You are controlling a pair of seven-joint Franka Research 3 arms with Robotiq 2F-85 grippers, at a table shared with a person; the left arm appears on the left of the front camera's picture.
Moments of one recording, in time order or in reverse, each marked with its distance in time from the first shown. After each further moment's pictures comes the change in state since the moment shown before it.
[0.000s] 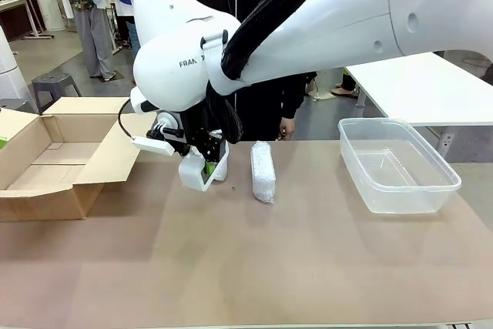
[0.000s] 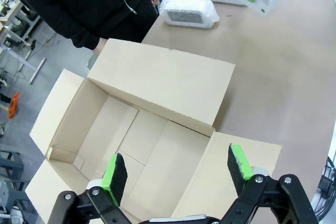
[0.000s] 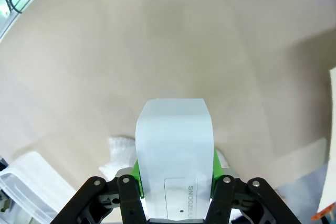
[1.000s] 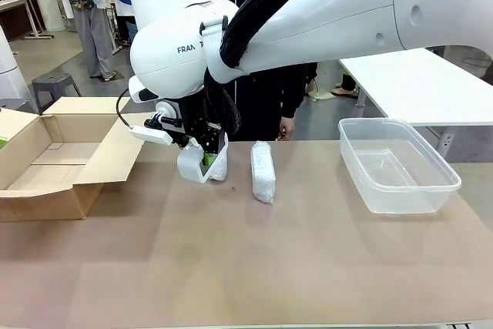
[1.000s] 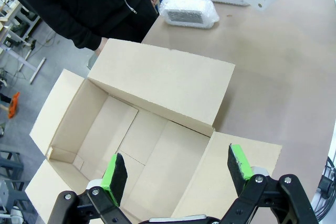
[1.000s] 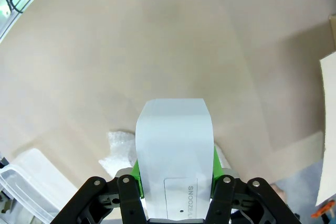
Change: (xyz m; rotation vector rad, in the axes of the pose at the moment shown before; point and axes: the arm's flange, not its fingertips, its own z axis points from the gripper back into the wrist) left arm 0.000 0.000 0.000 0.000 0.000 0.000; right arm -0.005 -0.002 0.008 -0.006 0.000 -0.007
